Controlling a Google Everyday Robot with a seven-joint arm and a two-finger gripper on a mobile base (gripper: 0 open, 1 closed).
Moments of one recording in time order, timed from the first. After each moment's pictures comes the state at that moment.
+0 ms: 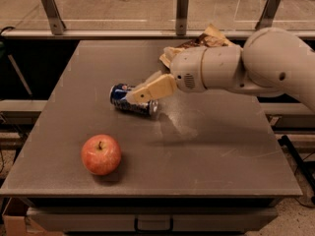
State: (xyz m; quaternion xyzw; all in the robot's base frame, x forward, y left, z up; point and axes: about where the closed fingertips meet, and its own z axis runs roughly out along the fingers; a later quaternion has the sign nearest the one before) arm 0.553 0.014 0.933 -0.44 0.68 0.29 0.50
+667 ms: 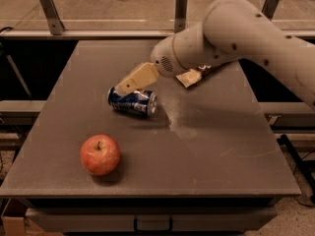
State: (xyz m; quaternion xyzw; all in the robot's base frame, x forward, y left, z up) arm 0.598 0.041 0.906 -0.46 0.76 0.25 0.40
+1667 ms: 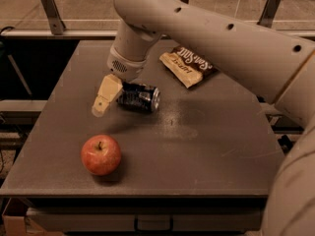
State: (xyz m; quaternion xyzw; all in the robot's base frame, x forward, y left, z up) arm 0.578 0.104 0.846 -0.55 0.81 0.14 0.15
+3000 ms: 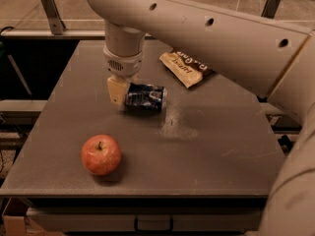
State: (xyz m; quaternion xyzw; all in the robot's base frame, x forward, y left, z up) arm 0.580 0.079 0.857 -0.56 0.82 0.00 0.12
